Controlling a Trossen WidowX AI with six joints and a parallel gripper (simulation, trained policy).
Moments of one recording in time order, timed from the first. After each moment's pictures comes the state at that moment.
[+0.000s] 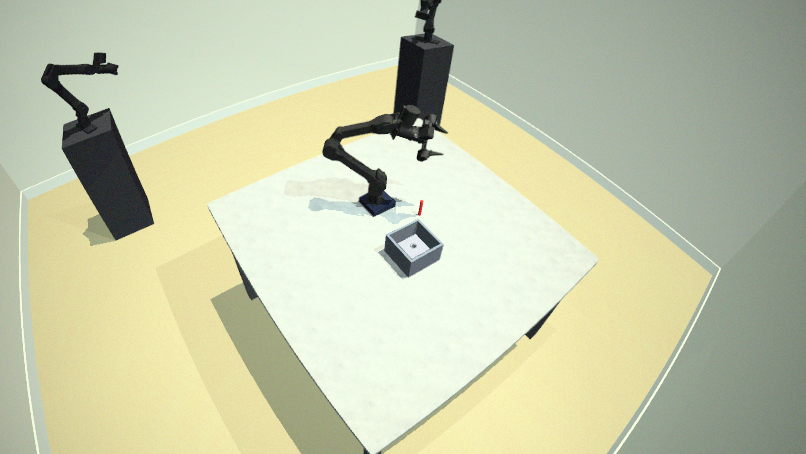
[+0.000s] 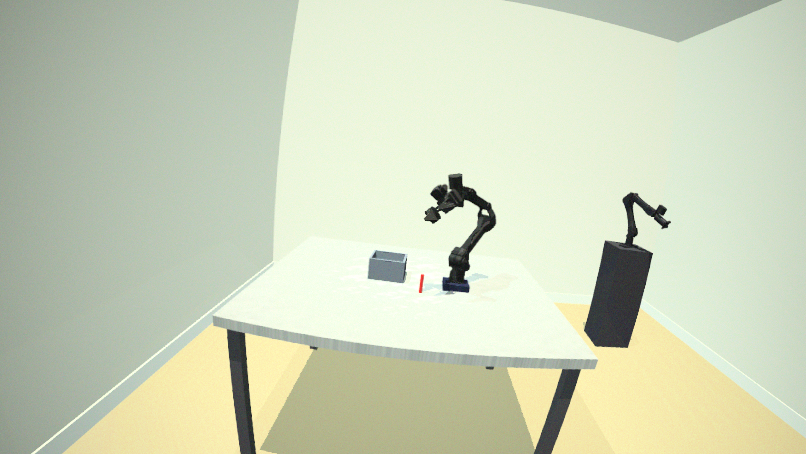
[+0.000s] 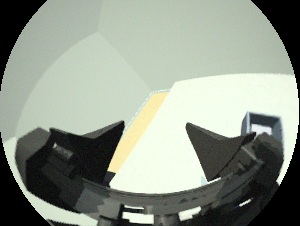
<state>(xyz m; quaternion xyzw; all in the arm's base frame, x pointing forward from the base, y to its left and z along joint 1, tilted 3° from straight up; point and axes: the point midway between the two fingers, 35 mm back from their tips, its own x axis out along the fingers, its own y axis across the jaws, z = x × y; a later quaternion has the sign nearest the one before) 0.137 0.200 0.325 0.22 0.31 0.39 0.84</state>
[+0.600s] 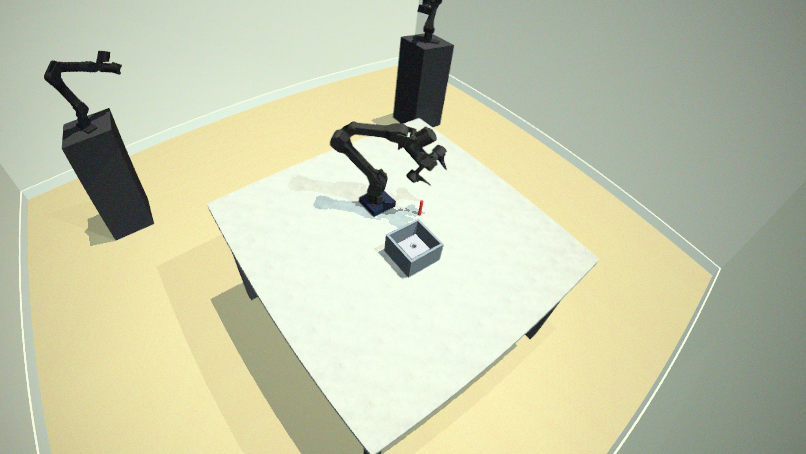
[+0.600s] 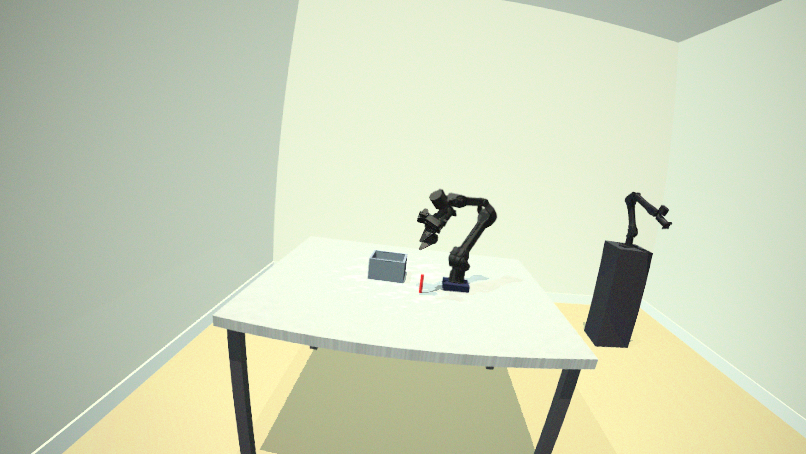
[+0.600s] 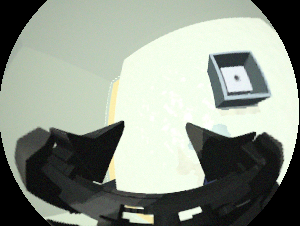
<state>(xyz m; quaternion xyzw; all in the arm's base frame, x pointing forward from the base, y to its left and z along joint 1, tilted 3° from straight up) 0.167 0.170 0.204 0.23 0.49 0.15 0.82</state>
